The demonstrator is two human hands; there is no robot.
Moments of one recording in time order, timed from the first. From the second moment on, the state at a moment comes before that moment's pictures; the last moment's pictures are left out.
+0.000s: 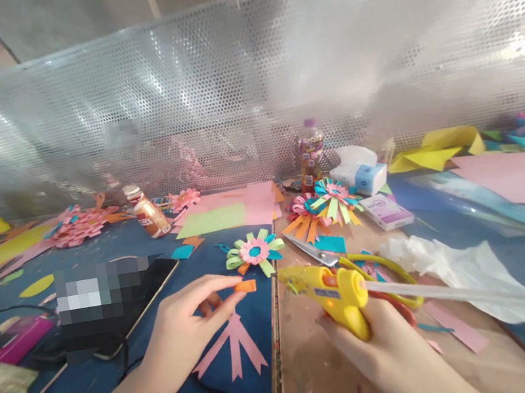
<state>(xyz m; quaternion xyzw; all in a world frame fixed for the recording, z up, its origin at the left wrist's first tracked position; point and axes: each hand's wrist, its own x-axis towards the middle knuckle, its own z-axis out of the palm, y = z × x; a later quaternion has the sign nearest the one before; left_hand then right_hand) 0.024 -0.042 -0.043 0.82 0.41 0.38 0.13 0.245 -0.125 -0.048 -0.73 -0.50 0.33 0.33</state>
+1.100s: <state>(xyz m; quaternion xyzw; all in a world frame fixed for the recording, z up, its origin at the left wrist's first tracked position) 0.064 -0.082 -0.032 0.53 0.35 0.33 0.70 0.221 -0.107 -0.052 -0.35 -0.36 0.65 0.57</state>
